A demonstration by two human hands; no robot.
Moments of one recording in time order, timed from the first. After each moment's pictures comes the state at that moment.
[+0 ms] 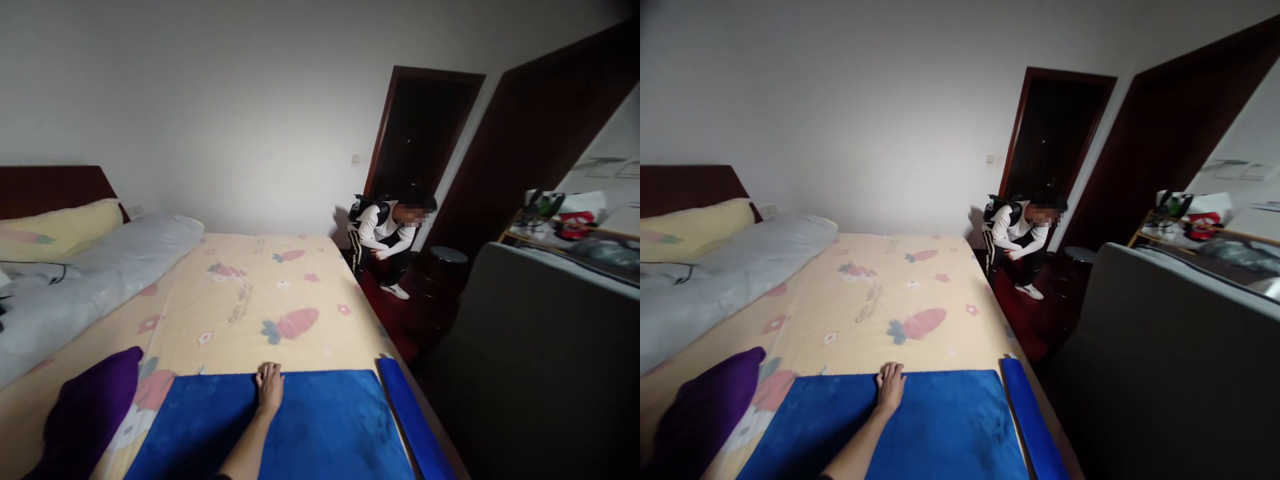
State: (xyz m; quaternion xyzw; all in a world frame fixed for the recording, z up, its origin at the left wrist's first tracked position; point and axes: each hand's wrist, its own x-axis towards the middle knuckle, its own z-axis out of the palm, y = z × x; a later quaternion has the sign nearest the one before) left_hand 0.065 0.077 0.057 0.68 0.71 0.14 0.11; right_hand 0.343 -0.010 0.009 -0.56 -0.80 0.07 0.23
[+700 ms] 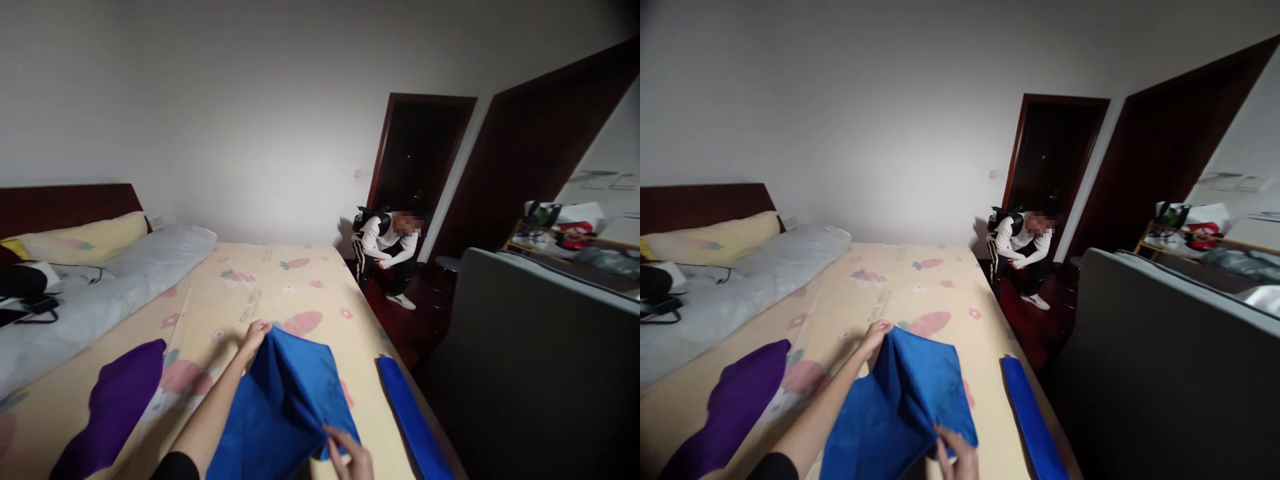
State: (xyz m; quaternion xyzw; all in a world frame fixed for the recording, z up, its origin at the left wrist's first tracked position) left_hand -0.016 0.107 0.221 0.61 0.59 0.41 0.34; right_hand 0.270 -0.093 0.112 -0.54 -0.71 0.19 0.42
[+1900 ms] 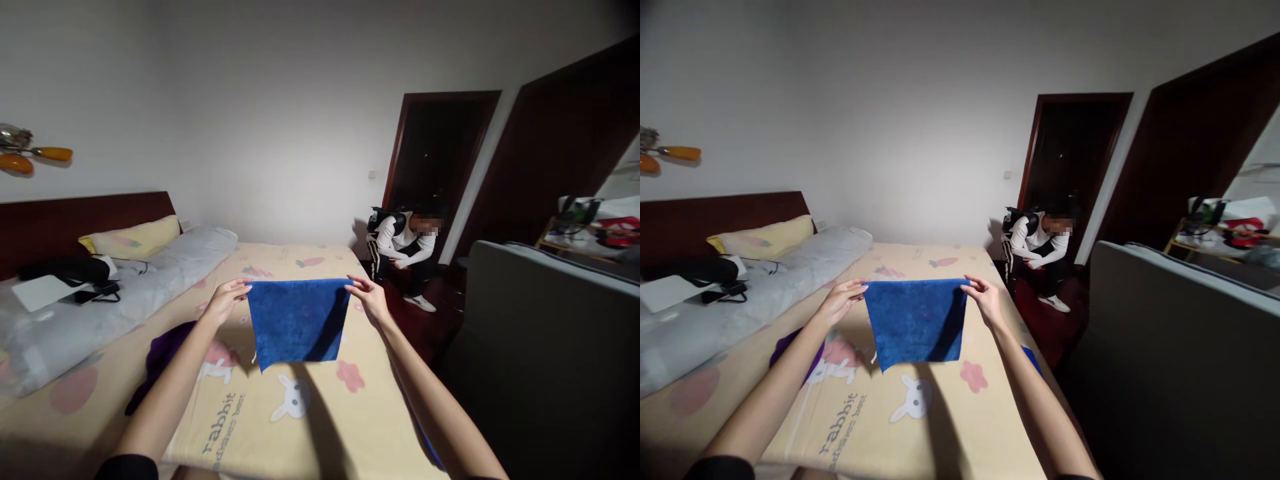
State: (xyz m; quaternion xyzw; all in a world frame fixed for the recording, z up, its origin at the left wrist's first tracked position) left_hand -0.100 -0.011 0.398 0.49 0.47 0.61 0.41; right_hand 0.279 0.043 0.374 -0.40 -0.60 0.31 0.62
